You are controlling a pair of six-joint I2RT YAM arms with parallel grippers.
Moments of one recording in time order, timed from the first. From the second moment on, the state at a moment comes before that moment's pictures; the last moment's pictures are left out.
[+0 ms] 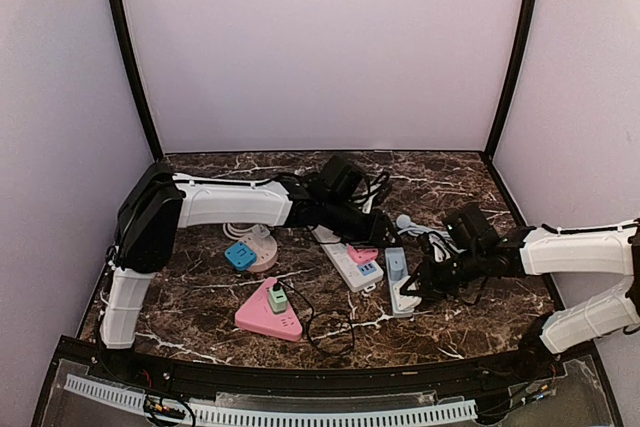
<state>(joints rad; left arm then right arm) -0.96 2.20 1.74 -0.22 0.48 -0.62 0.67 1.24 0.53 -0.25 -0.44 0.76</state>
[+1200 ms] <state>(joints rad) -1.00 2.29 1.83 -0.21 0.50 -0.66 0.68 1.20 0.51 -0.29 -0.36 0.80</state>
